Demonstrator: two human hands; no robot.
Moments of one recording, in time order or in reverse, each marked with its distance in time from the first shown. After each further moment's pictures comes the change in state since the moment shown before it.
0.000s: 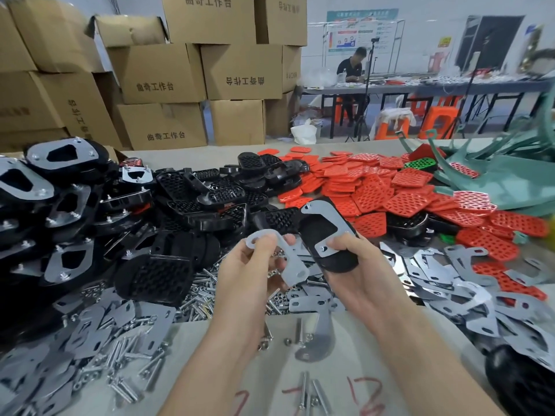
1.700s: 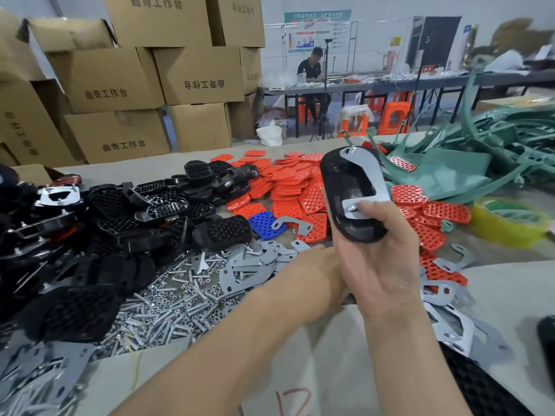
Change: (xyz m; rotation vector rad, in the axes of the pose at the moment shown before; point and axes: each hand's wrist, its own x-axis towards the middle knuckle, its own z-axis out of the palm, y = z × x) left_hand 0.021 -0.042 0.134 1.639 -0.957 0.693; right_hand -0.026 -0.082 -0.012 0.392 -0.012 -0.437
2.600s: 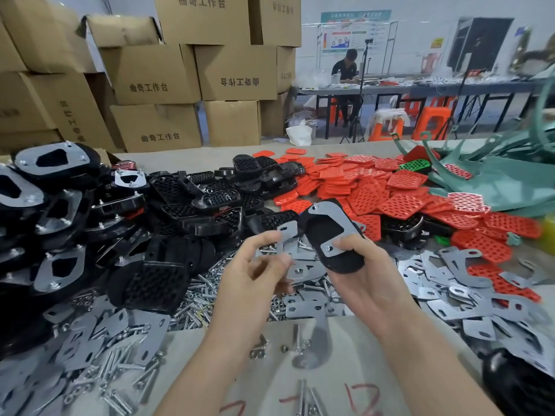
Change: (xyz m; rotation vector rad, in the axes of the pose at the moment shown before) left_hand -0.135 -0.062 0.011 -1.460 0.863 -0.592; right_hand -0.006 0.074 -0.022 -0.323 0.076 0.386
